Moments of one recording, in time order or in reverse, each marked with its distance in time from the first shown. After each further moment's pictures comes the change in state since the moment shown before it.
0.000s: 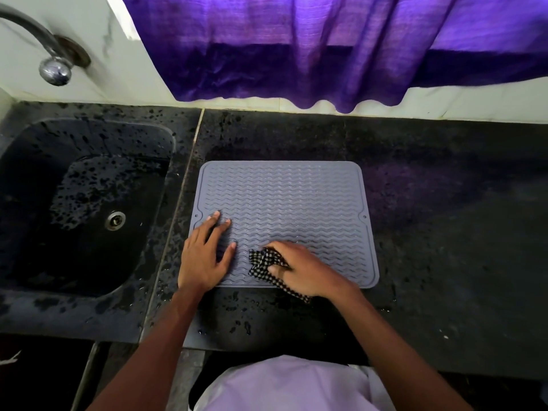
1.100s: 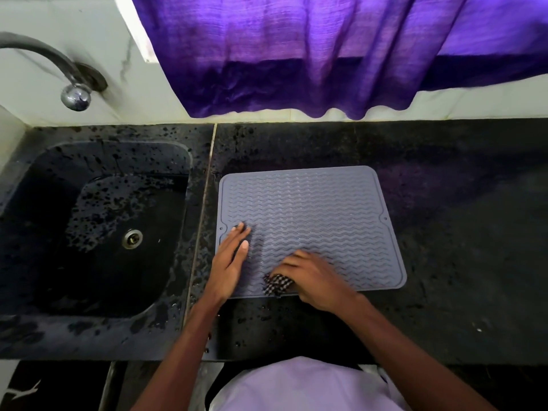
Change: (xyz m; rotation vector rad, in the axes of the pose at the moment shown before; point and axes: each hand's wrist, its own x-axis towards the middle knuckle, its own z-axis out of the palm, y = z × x) left_hand 0.010 -0.010 -0.017 -0.729 -0.131 -0.180; right_hand 0.024 0.007 0.047 -0.484 0.138 -0.250
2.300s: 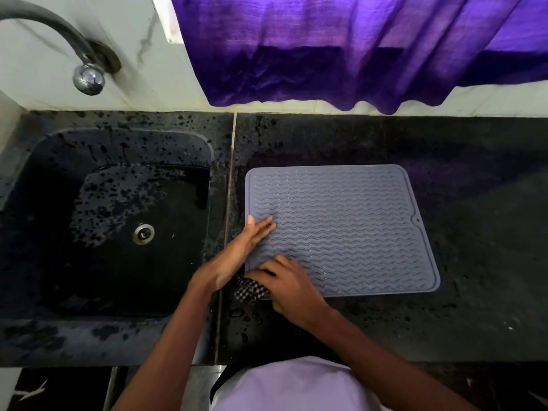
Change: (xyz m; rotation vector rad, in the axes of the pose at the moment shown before) left_hand 0.032 0.023 -0.071 -0.387 -0.562 -0.386; right_hand 0.074 -0.097 0.028 0.014 0.106 0.071
